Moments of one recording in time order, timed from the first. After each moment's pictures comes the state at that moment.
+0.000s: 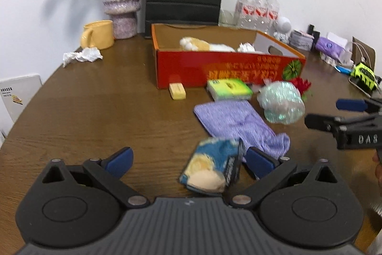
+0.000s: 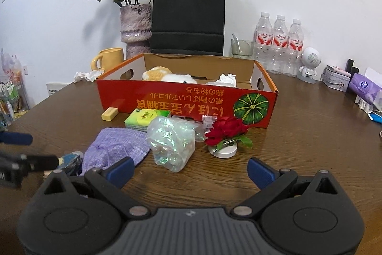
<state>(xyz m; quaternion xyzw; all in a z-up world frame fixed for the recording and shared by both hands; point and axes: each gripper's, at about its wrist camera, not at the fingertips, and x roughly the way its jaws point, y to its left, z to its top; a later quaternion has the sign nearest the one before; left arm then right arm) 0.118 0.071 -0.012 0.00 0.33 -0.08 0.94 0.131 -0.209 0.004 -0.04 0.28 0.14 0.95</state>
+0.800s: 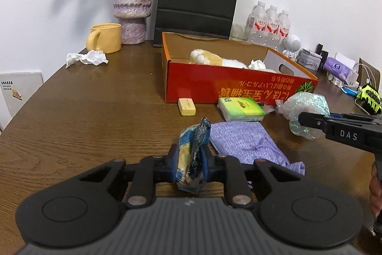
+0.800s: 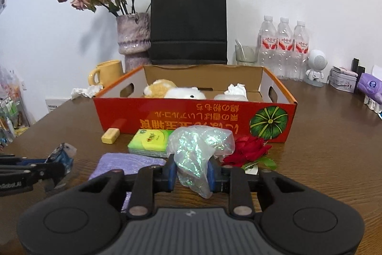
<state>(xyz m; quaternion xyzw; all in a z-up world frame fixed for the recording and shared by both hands) 0.140 0.082 -0.009 -0.05 0.30 -0.06 0.95 0.164 -0.188 0.003 -0.01 0.26 0.14 0.95</state>
